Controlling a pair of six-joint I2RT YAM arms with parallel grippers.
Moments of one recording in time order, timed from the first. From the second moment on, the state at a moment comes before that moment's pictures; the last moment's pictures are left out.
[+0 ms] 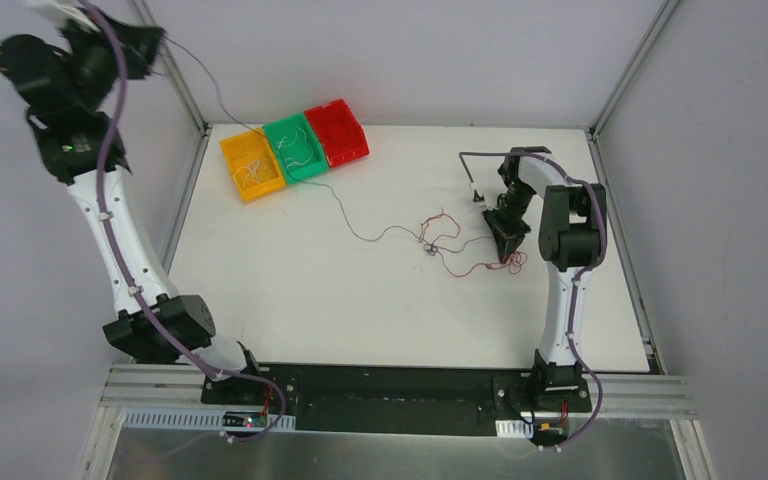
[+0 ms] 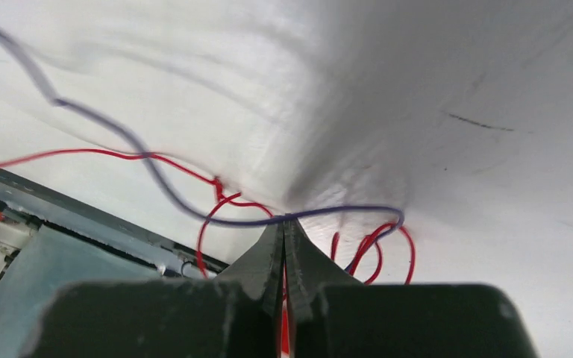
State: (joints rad) left arm 0.50 1.53 2.04 -0.17 0.67 -0.45; right arm 0.10 2.28 1.75 -1.41 -0.19 -0.40
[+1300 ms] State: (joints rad) left arm -0.59 2.09 1.57 -0.56 0.55 0.63; right arm 0.30 2.09 1.66 -1.12 -0.43 -0.01
